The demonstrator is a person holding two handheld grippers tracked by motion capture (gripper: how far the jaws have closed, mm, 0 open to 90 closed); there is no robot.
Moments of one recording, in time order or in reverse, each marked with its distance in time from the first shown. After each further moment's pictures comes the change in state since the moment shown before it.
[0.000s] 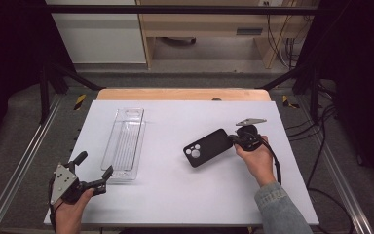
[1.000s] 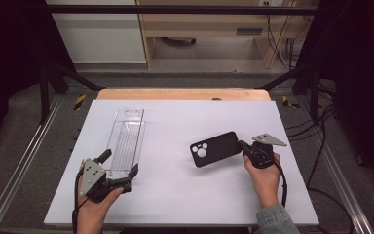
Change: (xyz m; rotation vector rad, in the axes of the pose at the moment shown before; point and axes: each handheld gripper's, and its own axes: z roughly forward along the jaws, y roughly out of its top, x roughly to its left) left arm -0.074 0.045 0.035 0.118 -0.040 -0.041; right arm 0.004 -0.049 -0.034 -0.239 -0.071 0.127
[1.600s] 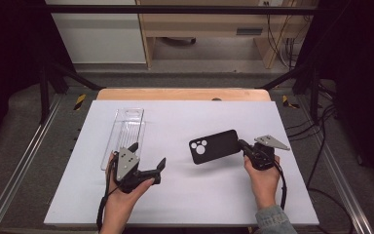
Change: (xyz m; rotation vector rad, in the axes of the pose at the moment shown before) left arm -0.048 0.023 0.049 0.107 -0.026 0.024; right arm 0.007 0.000 -0.008 -0.071 0.002 0.046
